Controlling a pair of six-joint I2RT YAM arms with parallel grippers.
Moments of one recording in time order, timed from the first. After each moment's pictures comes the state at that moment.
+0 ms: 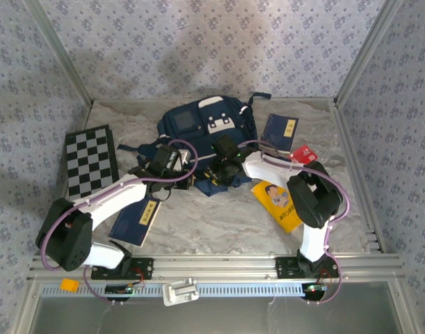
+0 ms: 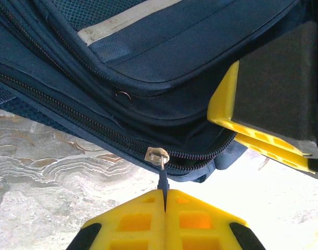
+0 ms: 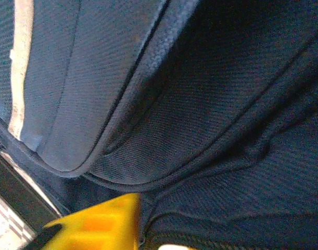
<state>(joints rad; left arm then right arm) -0.61 1.38 0.84 -0.35 0.15 -0.44 0.71 1.84 1.26 -0.45 -0.20 1.39</state>
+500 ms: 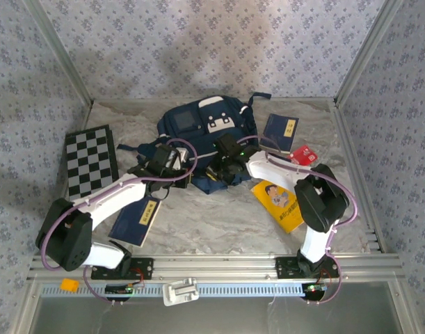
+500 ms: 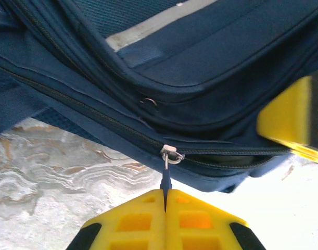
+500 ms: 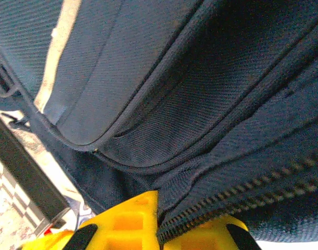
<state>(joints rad) -0.59 1.38 0.84 -0.35 0.08 -0.39 0.71 1.77 1.26 -0.47 -0.20 1.30</state>
